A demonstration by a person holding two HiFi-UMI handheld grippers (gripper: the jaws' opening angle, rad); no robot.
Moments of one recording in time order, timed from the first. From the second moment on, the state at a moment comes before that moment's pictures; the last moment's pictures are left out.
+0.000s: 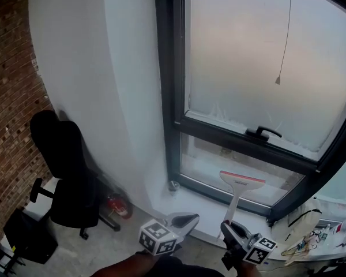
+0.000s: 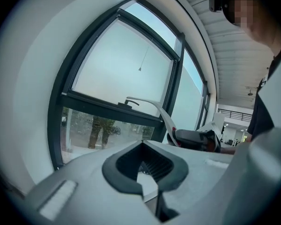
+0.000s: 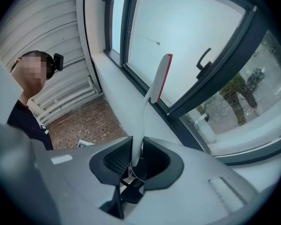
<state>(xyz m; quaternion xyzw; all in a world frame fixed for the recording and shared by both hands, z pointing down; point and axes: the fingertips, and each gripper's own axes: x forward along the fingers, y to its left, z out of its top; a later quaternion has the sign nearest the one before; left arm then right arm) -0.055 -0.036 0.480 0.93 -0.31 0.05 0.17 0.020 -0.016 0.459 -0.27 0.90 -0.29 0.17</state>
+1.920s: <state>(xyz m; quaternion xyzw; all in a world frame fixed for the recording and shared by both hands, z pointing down) -0.175 -0.207 0.473 0.91 -0.36 0.02 0.18 -0.123 -0.418 0.202 -0.16 0.95 -0.13 0.22</state>
